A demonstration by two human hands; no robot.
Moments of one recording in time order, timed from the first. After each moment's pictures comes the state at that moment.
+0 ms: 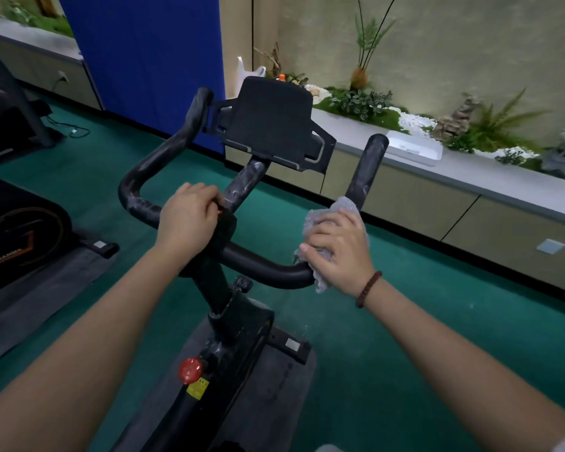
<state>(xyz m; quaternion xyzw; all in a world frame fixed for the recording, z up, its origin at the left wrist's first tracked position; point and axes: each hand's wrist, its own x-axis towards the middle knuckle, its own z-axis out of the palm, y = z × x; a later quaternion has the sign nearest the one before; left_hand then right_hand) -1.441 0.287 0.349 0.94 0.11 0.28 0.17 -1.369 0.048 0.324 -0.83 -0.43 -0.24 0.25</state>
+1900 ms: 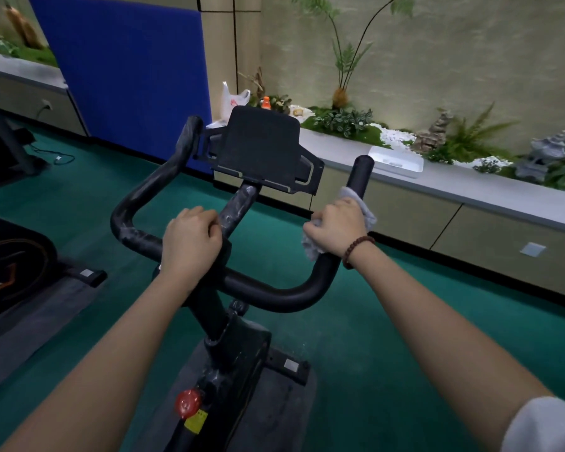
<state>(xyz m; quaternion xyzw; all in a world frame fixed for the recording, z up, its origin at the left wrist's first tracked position) -1.426 0.282 0.348 0.93 0.13 0.29 0.16 -1.319 0.071 0.373 -0.95 -0.27 -0.09 0.10</state>
